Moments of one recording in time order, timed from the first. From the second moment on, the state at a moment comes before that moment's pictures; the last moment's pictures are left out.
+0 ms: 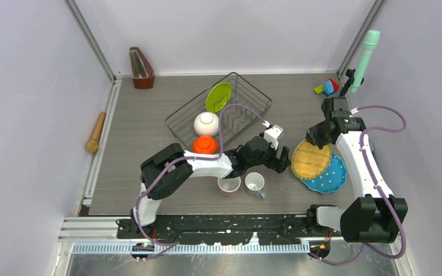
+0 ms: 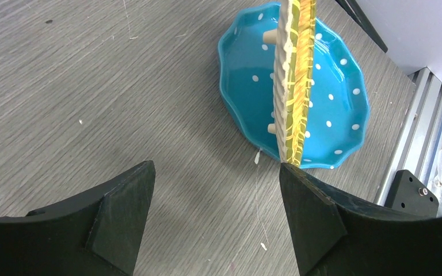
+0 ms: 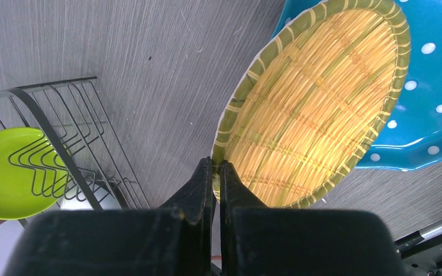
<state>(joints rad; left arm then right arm) -1.11 2.00 1.23 0.43 -0.03 -0.40 -0.04 1.22 1.09 -0.94 0.10 1.09</state>
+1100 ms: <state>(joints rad) -1.11 1.99 1.20 0.47 0.11 -0.25 -0.04 1.20 1.08 -0.94 0.05 1.10</state>
